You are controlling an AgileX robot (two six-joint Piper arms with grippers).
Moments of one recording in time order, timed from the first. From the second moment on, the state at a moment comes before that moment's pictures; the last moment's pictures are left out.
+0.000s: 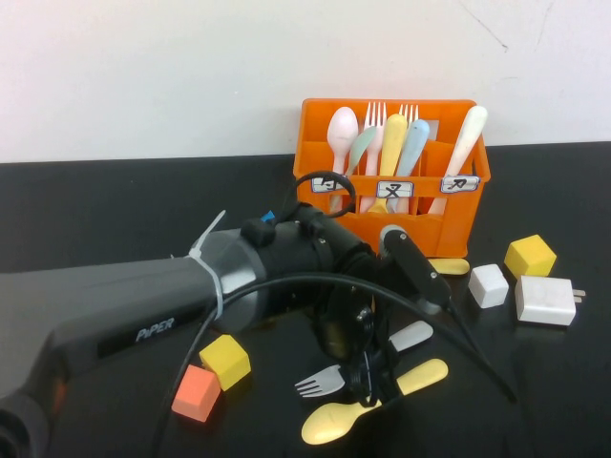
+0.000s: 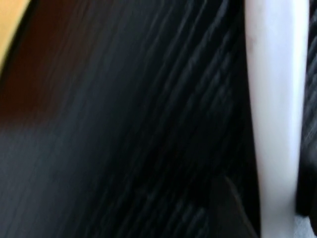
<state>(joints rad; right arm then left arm) 0.03 -0.01 0.03 -0.08 0.40 0.01 -0.80 1.91 -1.33 0.04 0.71 0.23</state>
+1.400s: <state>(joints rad) 0.03 -0.01 0.03 -0.08 0.40 0.01 -0.79 1.55 -0.83 -0.13 -0.88 0.21</state>
